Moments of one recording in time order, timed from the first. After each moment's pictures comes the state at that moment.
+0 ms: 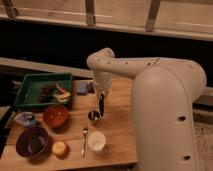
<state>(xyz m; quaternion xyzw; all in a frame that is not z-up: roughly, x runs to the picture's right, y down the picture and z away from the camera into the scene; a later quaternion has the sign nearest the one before) -0.020 0.040 0.807 -0.29 0.20 0.58 0.73</state>
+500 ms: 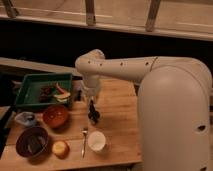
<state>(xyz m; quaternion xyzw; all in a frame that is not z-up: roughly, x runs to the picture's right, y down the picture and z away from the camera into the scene) -0.058 0.065 0.769 -0.33 0.17 0.52 0.77</state>
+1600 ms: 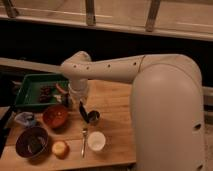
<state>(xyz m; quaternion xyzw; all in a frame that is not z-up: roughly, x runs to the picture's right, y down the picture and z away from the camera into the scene) -0.128 0.073 0.752 -0.32 0.12 0.45 0.83</state>
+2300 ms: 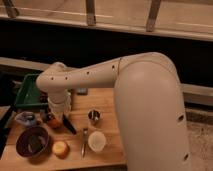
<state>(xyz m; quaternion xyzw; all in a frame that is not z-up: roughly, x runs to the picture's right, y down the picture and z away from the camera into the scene) -0.200 0.130 0.725 -0.36 0.10 0.35 0.86</state>
